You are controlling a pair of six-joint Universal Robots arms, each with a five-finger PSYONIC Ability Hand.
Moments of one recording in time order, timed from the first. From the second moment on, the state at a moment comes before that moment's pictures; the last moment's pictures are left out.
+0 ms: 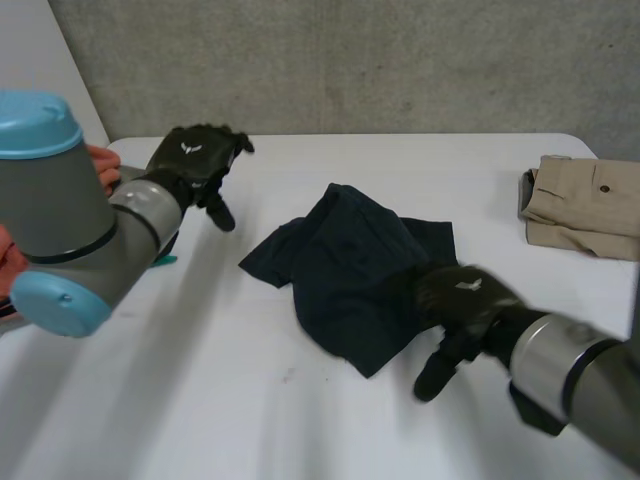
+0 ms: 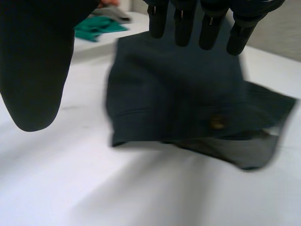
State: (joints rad) left arm 4.34 -2.02 -1.30 3.18 -1.40 3.36; right arm 2.06 -1.46 1.71 0.30 1.35 3.05; left_hand 0.36 0.35 0.35 0.35 0.18; right_hand 0.22 0.20 0.21 0.21 0.05
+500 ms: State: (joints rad) left arm 4.25 -2.52 -0.95 3.18 -1.16 3.35; right arm 2.31 -0.96 1.55 -0.18 1.74 2.91; left_hand 0.52 0.50 0.50 0.50 0.32; right_hand 0.45 0.45 0.45 0.45 0.27
